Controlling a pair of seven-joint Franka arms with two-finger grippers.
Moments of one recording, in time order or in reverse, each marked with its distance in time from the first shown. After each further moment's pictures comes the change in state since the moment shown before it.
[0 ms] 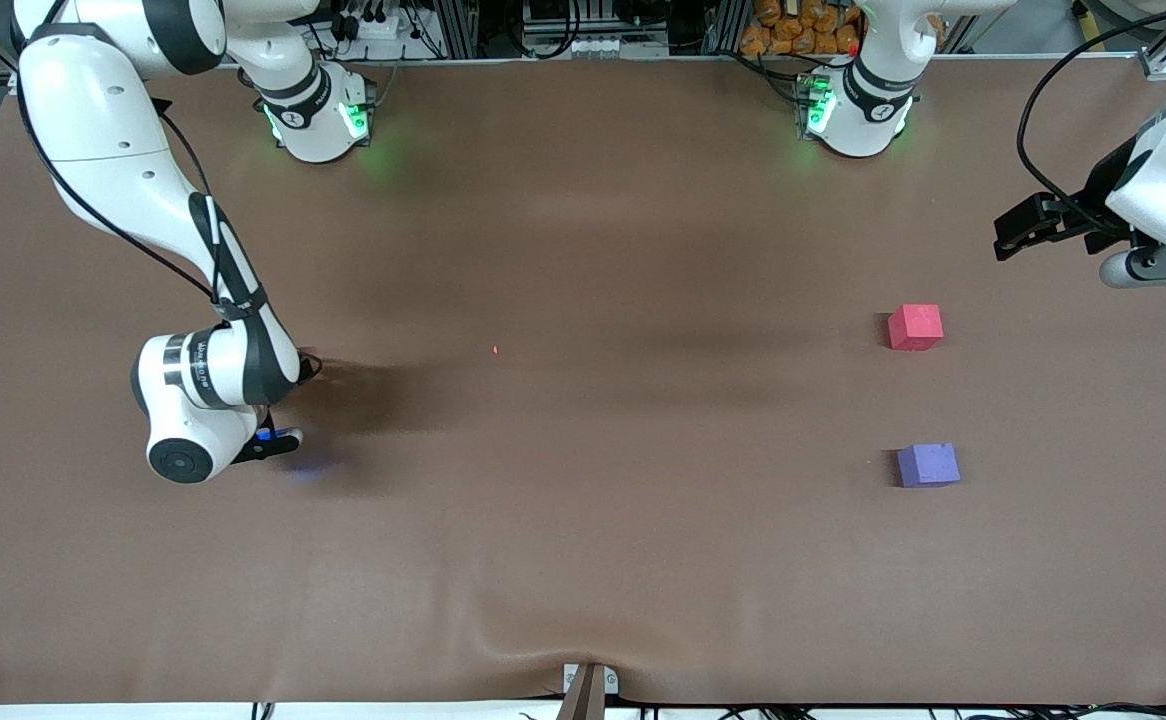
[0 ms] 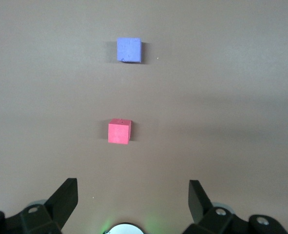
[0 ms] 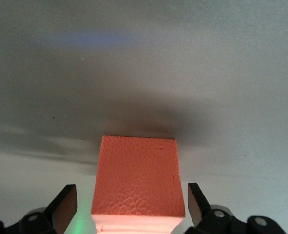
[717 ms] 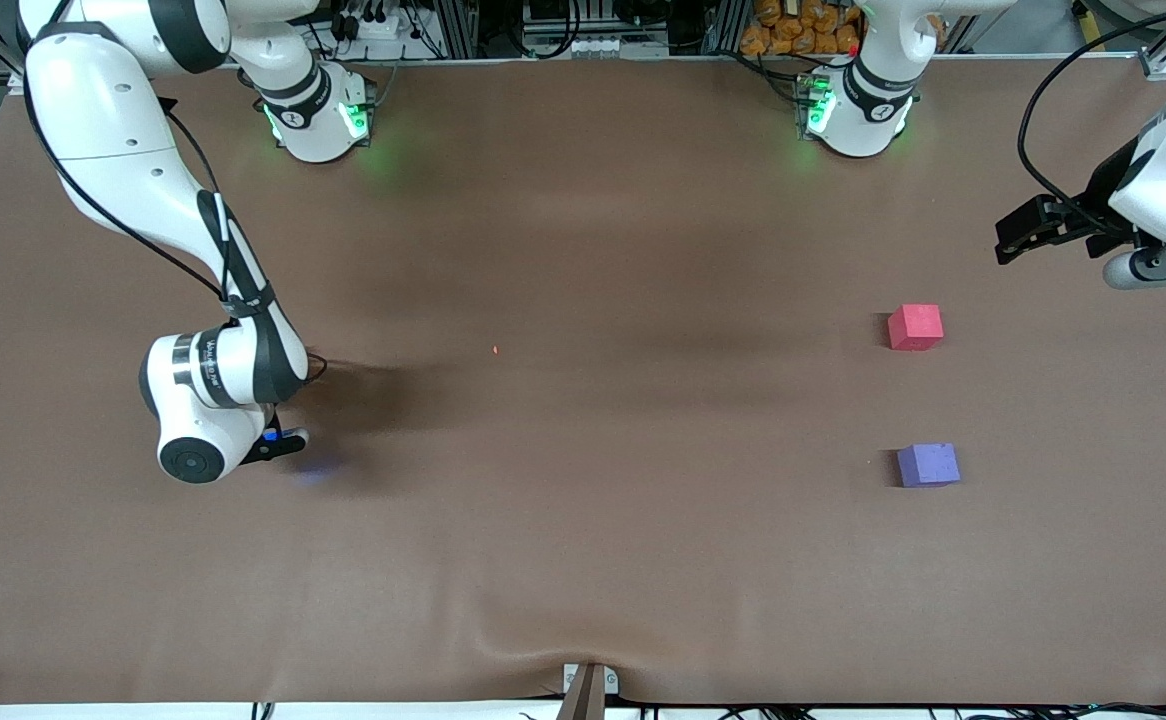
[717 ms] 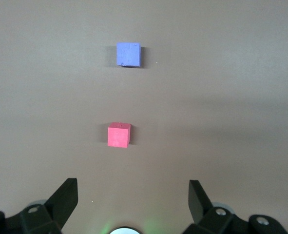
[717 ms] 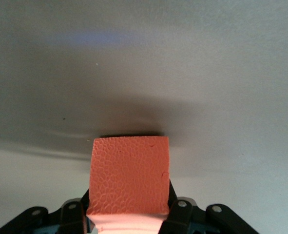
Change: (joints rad) left arm 0.000 0.000 -0.001 0.001 0.000 0.011 0.000; right arm 0.020 -0.001 0.003 0.031 -0.013 -0.024 0.030
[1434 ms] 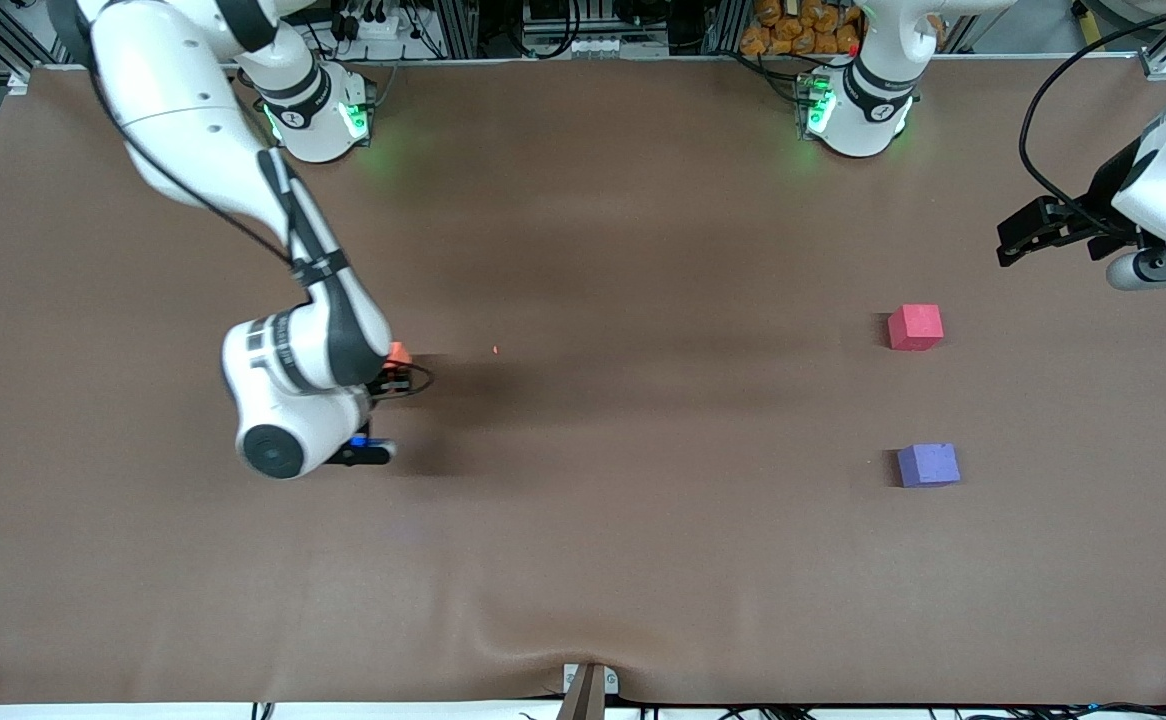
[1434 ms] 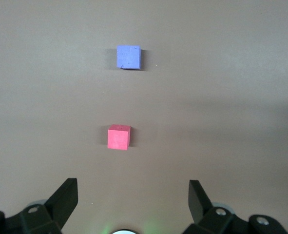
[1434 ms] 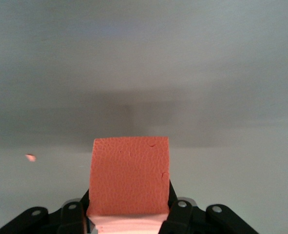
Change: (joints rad) left arm 0.002 0.000 -0.001 0.000 0.000 0.010 0.000; right arm 0.234 -0.005 0.013 0.154 0.307 -0.036 0.412
